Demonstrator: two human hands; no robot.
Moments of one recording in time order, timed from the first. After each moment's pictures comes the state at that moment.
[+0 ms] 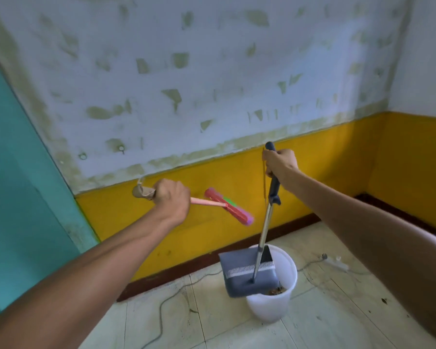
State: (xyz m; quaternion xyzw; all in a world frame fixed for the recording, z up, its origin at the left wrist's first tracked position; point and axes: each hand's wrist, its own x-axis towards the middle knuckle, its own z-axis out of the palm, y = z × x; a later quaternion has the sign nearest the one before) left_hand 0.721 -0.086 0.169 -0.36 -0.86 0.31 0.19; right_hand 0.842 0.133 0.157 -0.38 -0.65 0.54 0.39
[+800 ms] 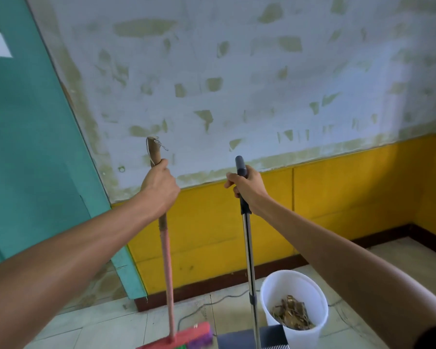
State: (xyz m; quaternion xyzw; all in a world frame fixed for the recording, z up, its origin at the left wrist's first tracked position) left_hand 0.694 -0.144 0.246 -0.36 -0.73 0.51 0.28; right_hand 0.758 0.053 0.166 -0.14 -0.66 0.66 0.33
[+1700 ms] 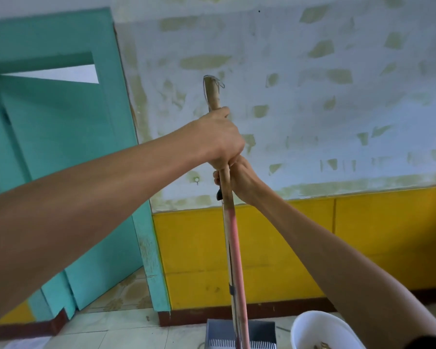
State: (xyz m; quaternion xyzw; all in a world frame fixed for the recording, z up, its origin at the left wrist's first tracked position) left_hand 0.754 -0.169 0.388 -0.43 -0.73 0.42 0.32; right_hand 0.699 -0.051 0.264 0.15 -0.69 0.66 0.26
